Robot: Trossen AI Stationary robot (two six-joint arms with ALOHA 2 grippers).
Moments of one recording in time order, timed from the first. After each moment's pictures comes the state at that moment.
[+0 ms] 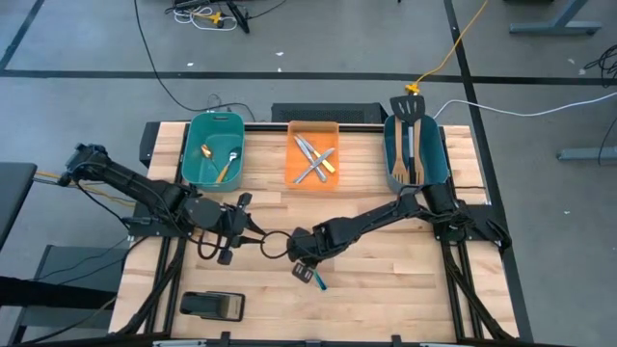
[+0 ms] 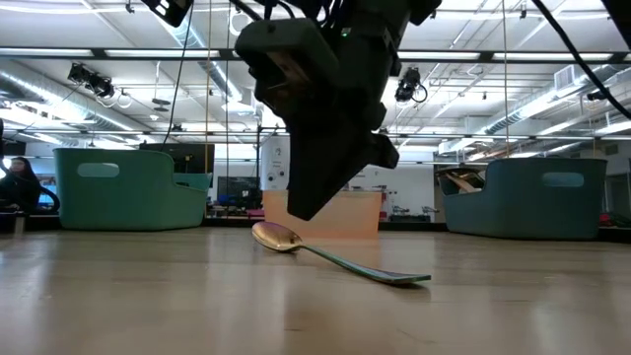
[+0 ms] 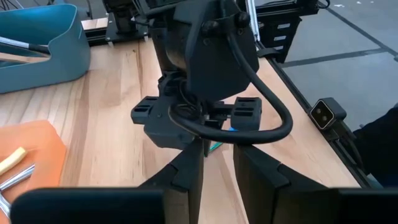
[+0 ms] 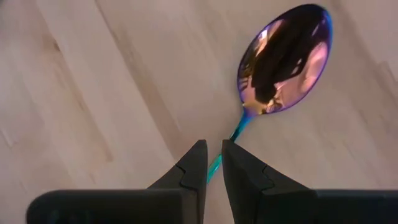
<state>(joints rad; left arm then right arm) -0.41 1.00 0.81 -0.27 -0.19 -0.07 0.27 2.17 1.67 -0.69 0.01 0.77</state>
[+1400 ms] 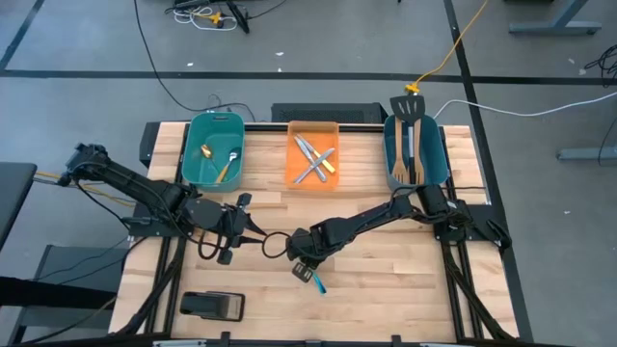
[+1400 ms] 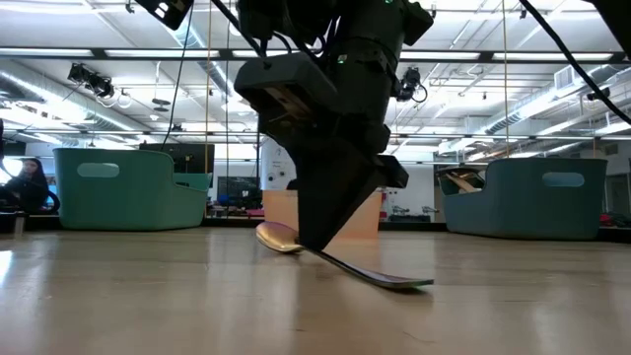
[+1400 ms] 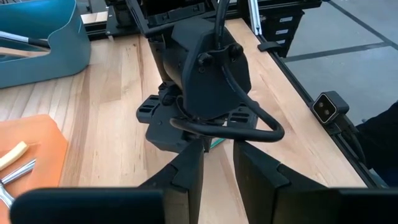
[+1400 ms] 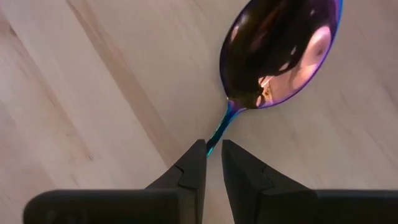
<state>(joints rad) -0.41 1.00 0.81 -0.29 -0.19 -0.07 0.25 2.23 1.67 -0.74 -0.06 0.82</state>
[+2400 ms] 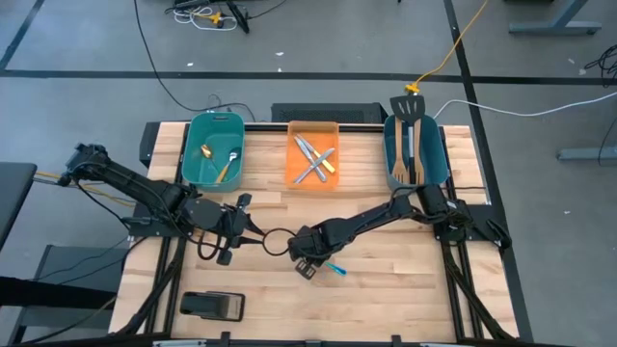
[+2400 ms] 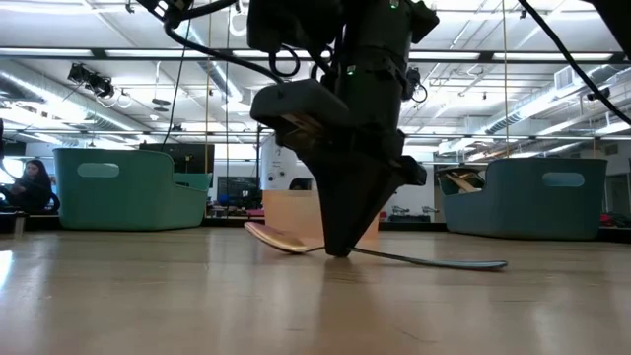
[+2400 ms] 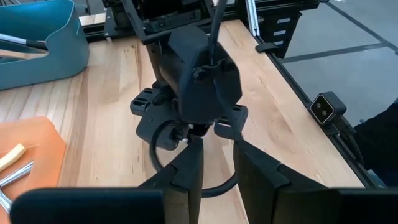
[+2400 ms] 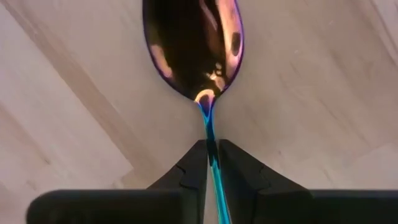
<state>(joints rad) -0.41 1.00 0.81 -0.29 -0.19 -0.07 0.25 2.23 1.67 -0.83 -0.02 0.89</state>
